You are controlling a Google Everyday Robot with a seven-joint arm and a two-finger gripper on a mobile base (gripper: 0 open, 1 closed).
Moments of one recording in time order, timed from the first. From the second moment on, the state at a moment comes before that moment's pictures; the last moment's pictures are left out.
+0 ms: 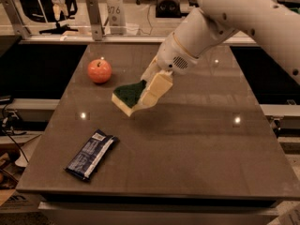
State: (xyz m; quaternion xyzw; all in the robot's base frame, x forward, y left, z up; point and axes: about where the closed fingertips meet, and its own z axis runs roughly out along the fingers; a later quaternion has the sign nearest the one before) arm 0.546 0.009 0.889 -0.65 0.69 0.23 0.23
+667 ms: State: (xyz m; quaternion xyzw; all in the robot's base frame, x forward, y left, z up) arm 0.501 0.056 0.880 -0.68 0.67 0.21 0.21
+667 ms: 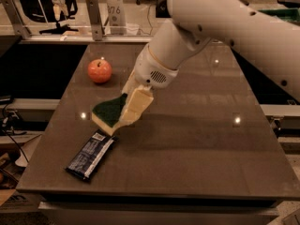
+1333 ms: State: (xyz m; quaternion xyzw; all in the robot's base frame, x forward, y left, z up) arm 0.479 0.077 0.863 -0.70 0.66 0.21 0.19
